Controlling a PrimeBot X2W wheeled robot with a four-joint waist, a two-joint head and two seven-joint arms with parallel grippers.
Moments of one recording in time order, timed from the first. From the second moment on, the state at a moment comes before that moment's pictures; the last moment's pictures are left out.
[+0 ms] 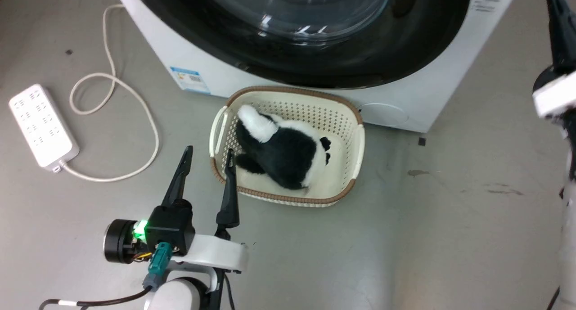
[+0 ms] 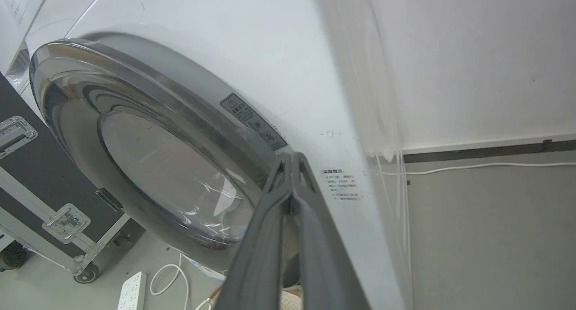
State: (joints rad) left arm -0.15 0.05 -0.20 -0.06 -0.05 0.12 -0.15; right arm -0.69 -0.16 -0.17 0.15 0.47 0.13 0.23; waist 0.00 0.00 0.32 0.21
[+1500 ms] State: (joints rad) left arm -0.25 0.05 -0.34 -0.09 -0.10 0.23 -0.25; right arm -1.17 -0.06 -0.79 0.57 0.68 0.13 1.20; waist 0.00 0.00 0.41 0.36
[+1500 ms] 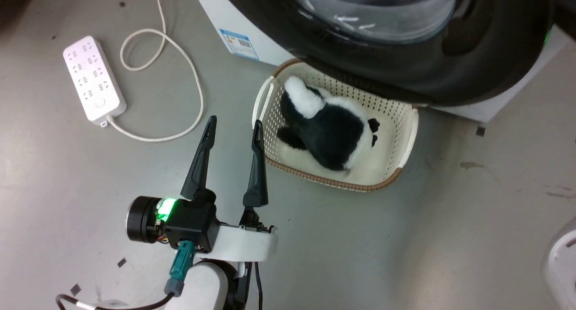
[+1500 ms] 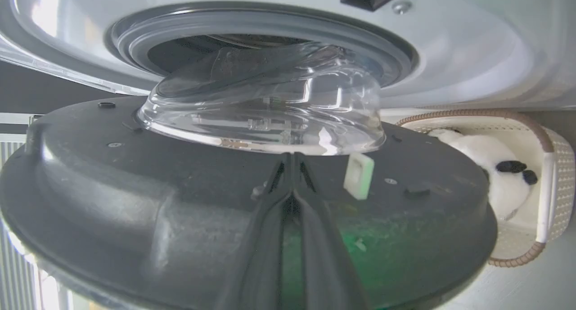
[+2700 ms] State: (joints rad) left arm -0.03 0.05 -0.24 -0.06 -0.05 0.14 -0.26; right arm -0.48 -0.06 0.07 0.35 1.39 0.13 0.77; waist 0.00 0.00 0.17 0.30
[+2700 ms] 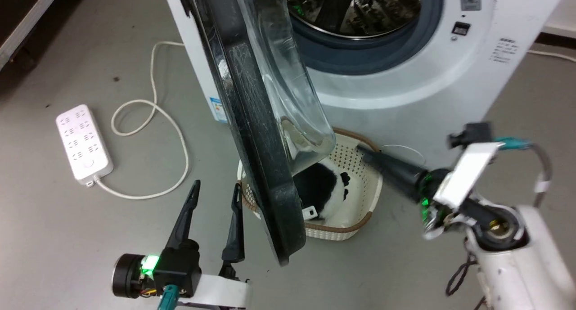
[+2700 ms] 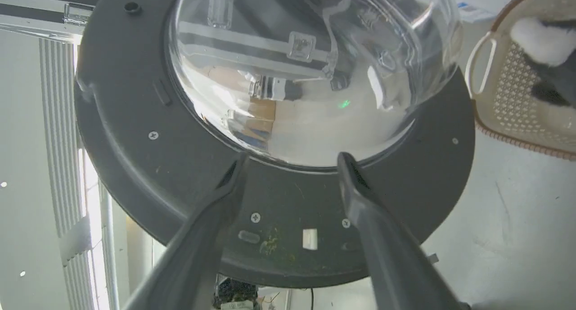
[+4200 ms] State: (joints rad) left arm 0.10 0.05 0.01 -0.02 -0.09 -0.01 -0.26; right arm 0.08 -0.06 -0.03 -0.07 0.03 0.13 -0.26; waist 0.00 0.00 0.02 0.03
